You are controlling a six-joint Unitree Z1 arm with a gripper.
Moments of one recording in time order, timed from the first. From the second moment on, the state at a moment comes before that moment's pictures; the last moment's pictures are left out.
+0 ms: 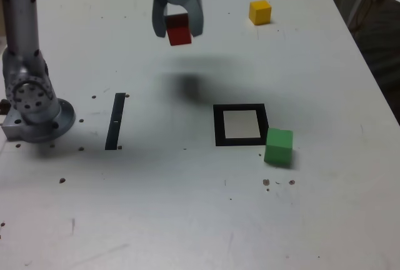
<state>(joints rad) 0.36 1.81 -1.46 1.36 0.14 0.33</state>
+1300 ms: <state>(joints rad) -0.04 2.07 -1.64 1.36 -0.03 0.07</state>
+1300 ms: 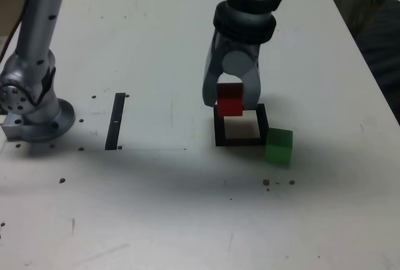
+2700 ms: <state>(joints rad) -0.01 2.18 -1.65 1.31 0.00 0.08</state>
